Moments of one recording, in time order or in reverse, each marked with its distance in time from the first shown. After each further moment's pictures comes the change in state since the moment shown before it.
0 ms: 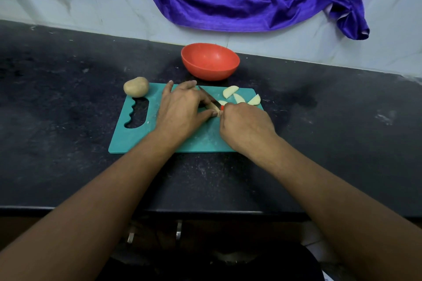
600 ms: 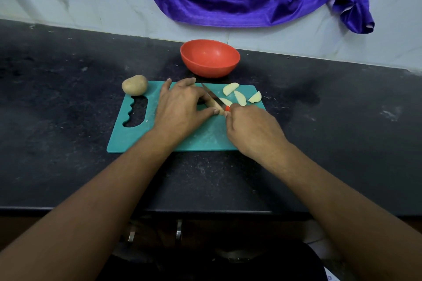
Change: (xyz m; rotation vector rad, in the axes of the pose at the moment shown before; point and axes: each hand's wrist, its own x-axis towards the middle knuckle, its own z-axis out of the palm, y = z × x) left_hand 0.000 0.000 0.000 0.008 -0.001 -0.007; right_hand -0.005 0.018 0.012 0.087 0.059 -0.030
